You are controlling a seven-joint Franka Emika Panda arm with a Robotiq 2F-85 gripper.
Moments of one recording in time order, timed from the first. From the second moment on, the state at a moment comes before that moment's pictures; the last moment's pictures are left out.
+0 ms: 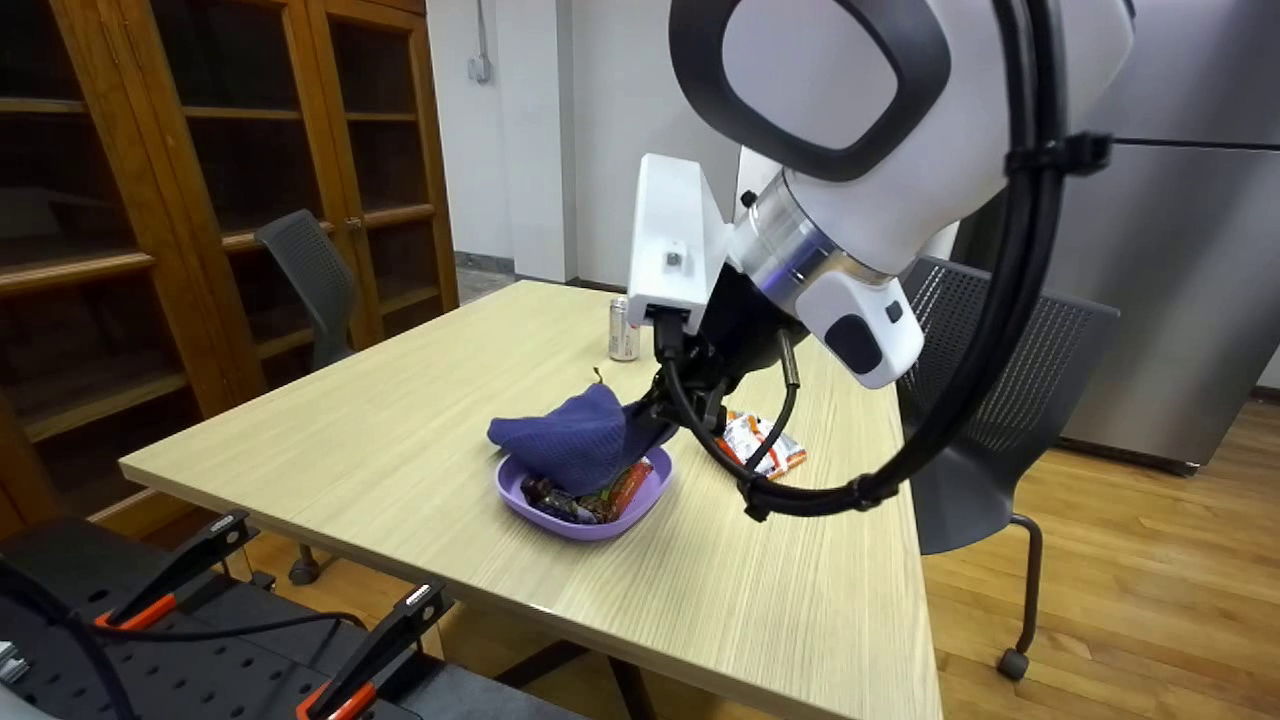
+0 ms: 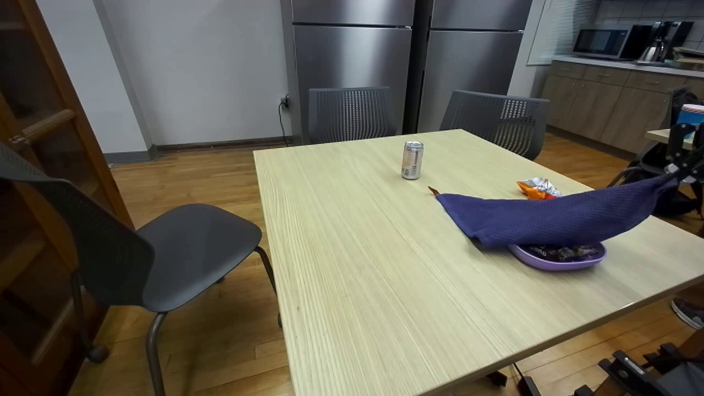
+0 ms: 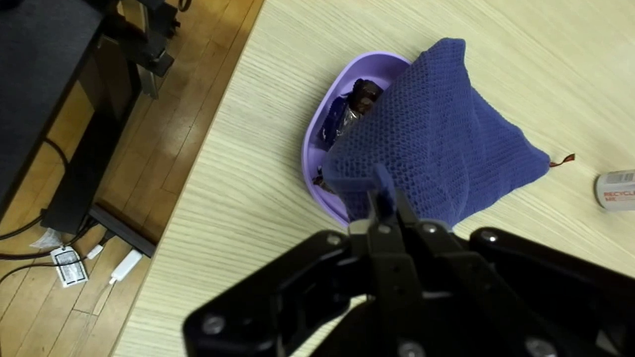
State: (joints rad) arm -0.41 0.19 -0.41 -2.37 0.72 2.09 -0.26
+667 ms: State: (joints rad) arm -0.44 0.24 -0.41 -2.31 0.73 2.11 -0.20
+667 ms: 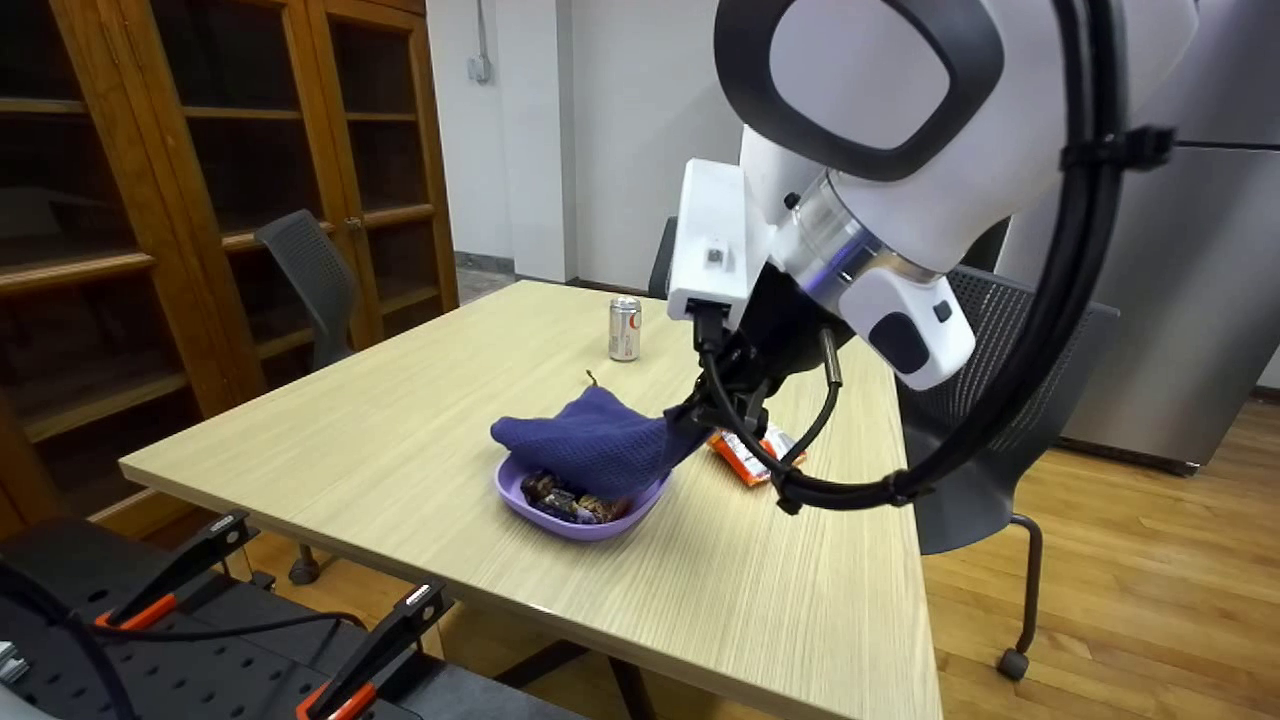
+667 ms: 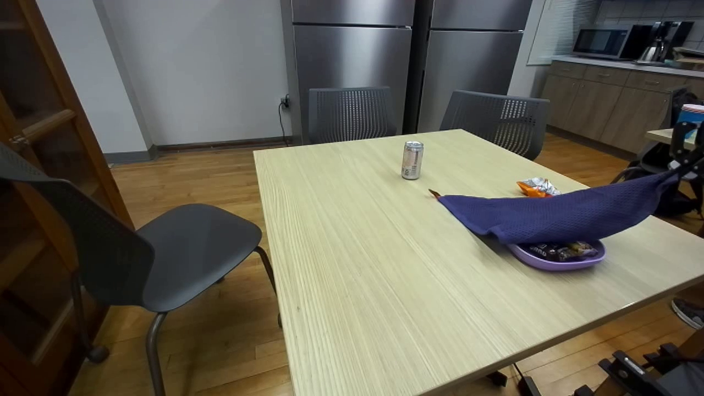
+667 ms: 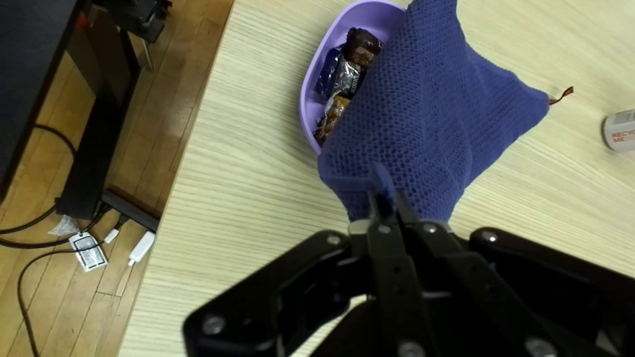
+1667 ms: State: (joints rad) arm -0.45 0.26 -0.41 -2.30 0.73 2.13 -0.18
